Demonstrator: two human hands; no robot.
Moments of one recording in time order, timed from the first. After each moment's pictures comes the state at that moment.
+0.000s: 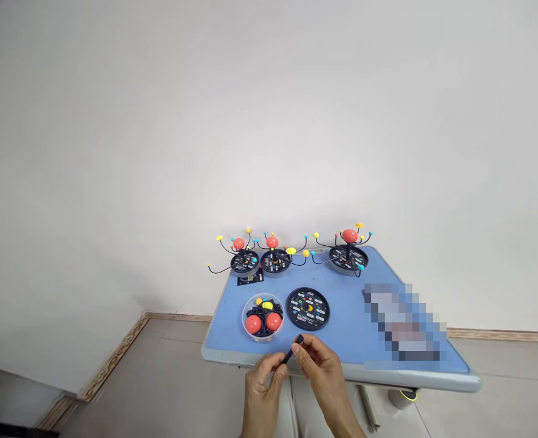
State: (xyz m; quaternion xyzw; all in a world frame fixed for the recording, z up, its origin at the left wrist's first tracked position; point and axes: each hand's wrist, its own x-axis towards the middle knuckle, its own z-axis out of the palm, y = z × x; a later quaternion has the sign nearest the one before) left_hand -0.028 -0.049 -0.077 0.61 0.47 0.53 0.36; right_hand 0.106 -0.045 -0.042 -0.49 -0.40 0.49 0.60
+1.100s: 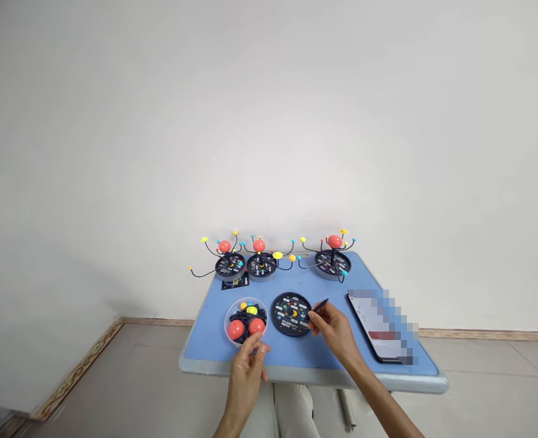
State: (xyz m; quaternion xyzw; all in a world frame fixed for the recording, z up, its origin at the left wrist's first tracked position) left_hand -0.020 -0.012 -0.083 0.51 0.51 0.51 0.47; right_hand 0.200 0.026 -0.054 -0.57 -0.59 0.29 0.50
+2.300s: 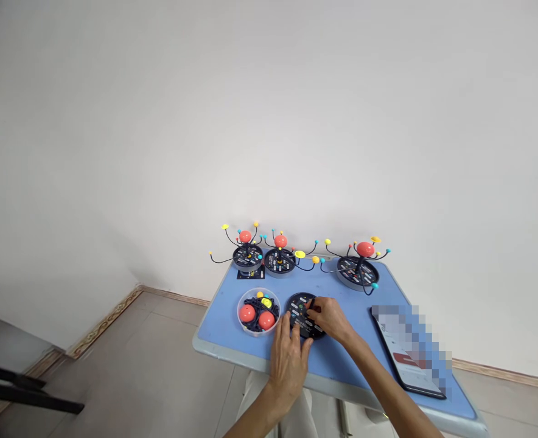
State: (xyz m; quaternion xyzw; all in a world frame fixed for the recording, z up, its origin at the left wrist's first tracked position) left_hand 0.050 0.012 -0.115 0.74 0.60 0.29 0.00; right_hand 0.183 0.089 -0.052 -0.60 -0.66 0.33 0.32
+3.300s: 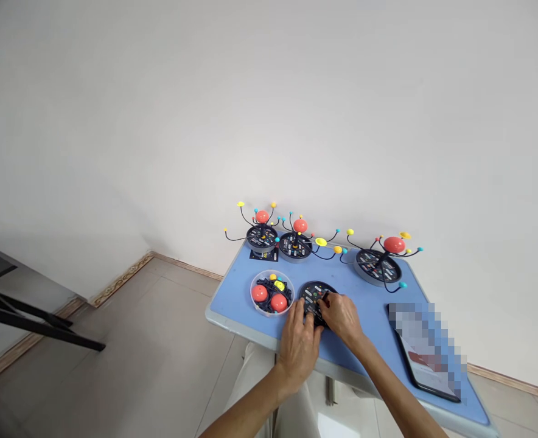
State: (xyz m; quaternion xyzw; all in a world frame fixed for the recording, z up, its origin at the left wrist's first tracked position) left_hand 0.044 0.006 -0.099 0.76 0.58 0.29 0.03; right_hand 0.177 0.087 -0.080 -0.68 -0.69 0.16 0.19
